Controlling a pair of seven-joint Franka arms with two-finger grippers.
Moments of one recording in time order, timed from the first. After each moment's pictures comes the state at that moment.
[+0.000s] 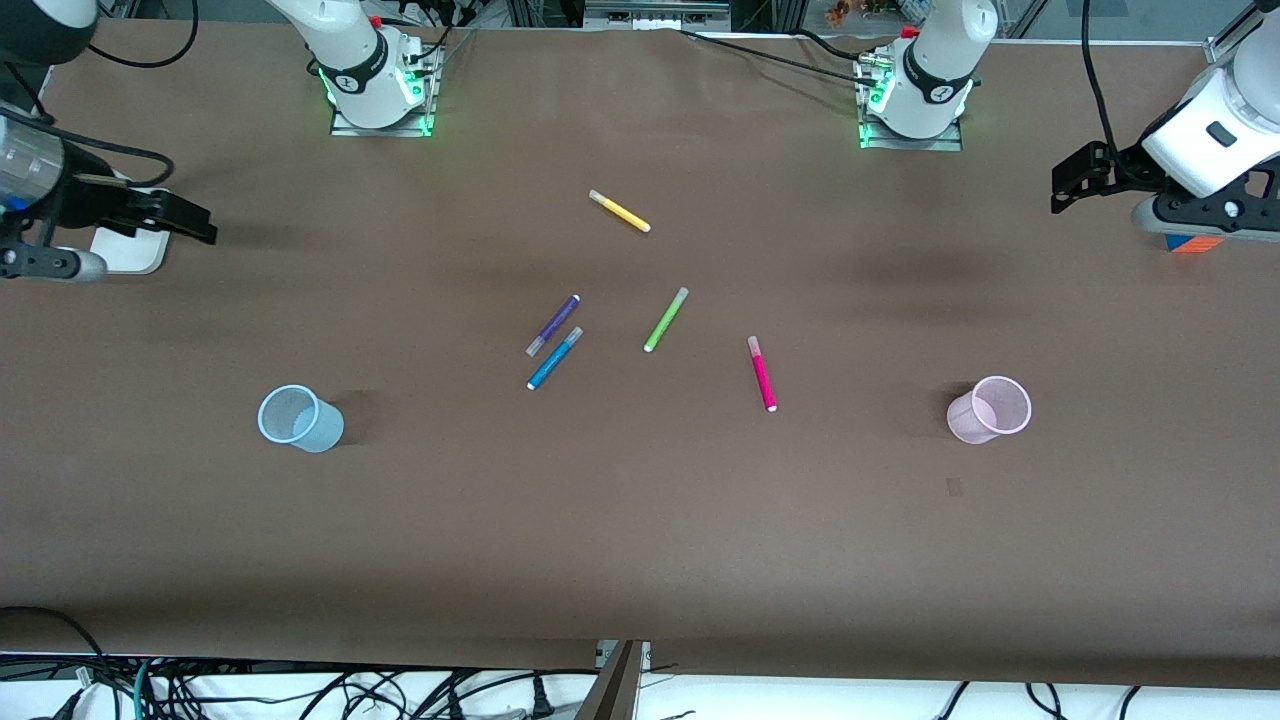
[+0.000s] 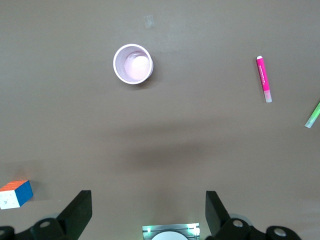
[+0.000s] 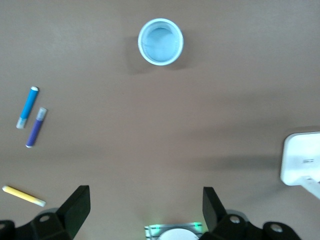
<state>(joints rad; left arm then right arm) 0.02 -0.09 -0.07 -1.74 0.01 1.51 0.04 0.05 0.03 0.00 -1.67 0.02 1.54 0.18</state>
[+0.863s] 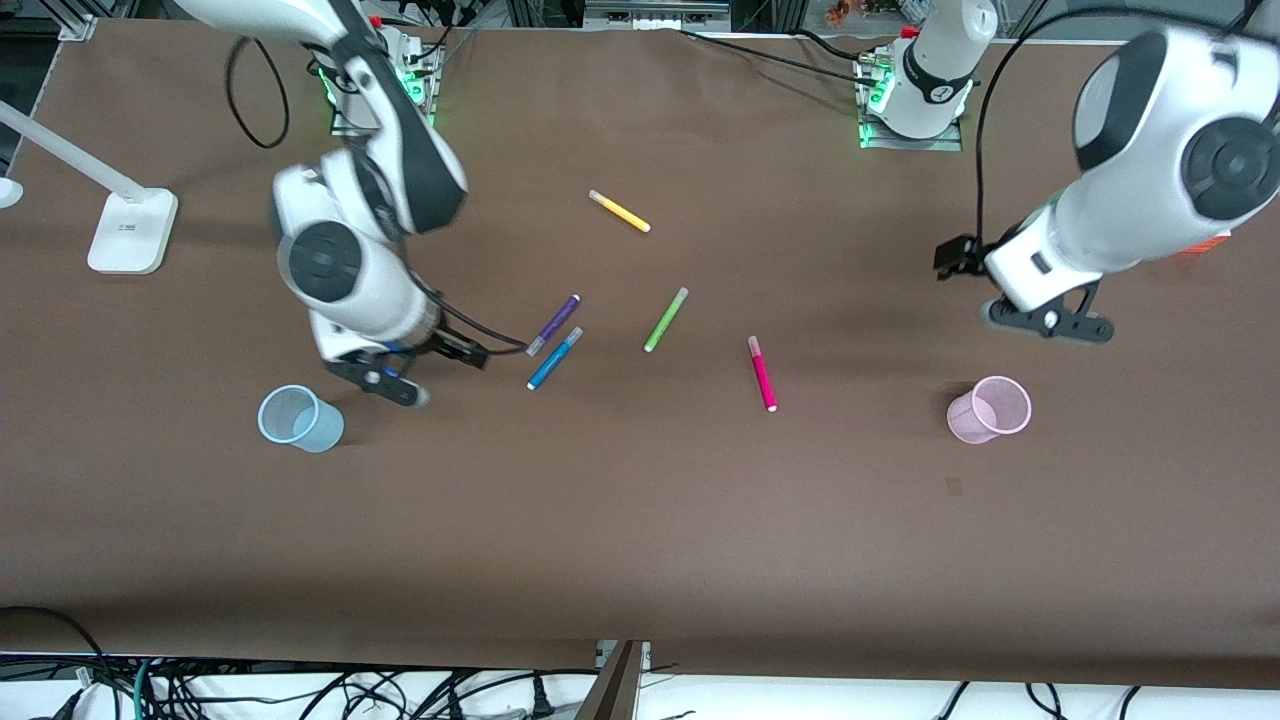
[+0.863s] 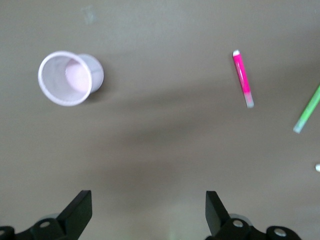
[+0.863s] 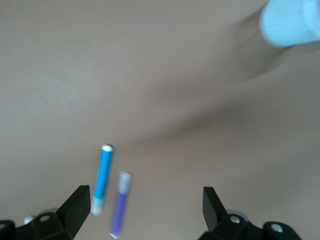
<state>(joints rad) 0.01 0.15 -0.20 -1.75 -0.03 1.68 -0.02 0.43 0.46 0.01 -1.68 0.03 2.05 0.87</state>
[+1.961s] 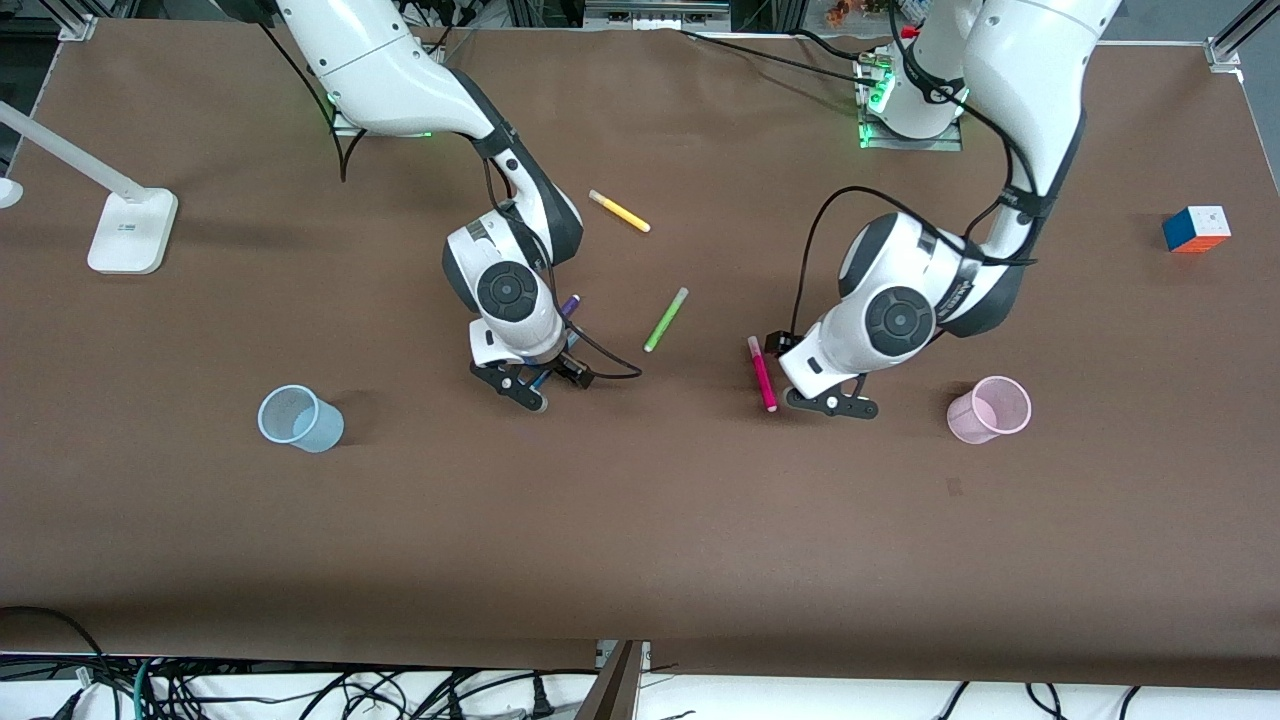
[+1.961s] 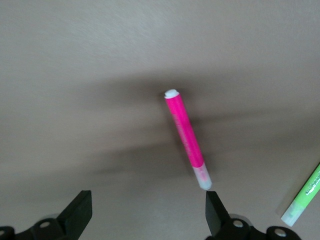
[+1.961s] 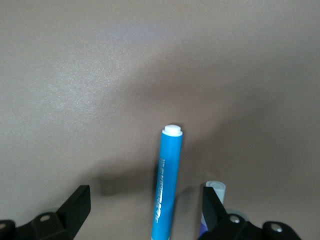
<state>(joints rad) -0.23 0.55 -0.21 -1.76 -0.03 2.10 -0.27 0.59 0.72 0.01 -1.67 0.03 2.37 1.13</state>
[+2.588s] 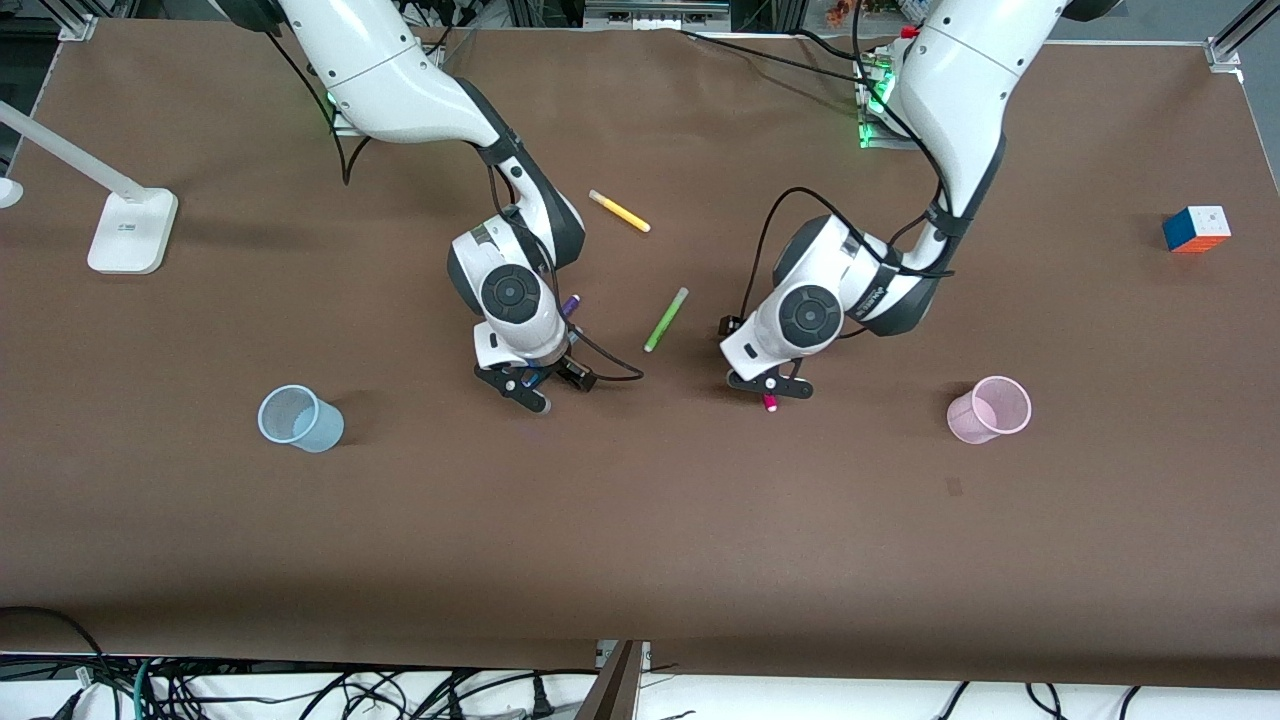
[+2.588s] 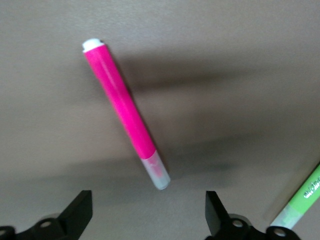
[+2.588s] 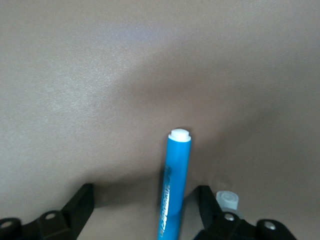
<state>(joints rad) -0.34 0.64 -0.21 -1.76 -0.01 2.14 -0.37 0.59 0.75 0.01 -1.67 0.03 2.42 1.13</state>
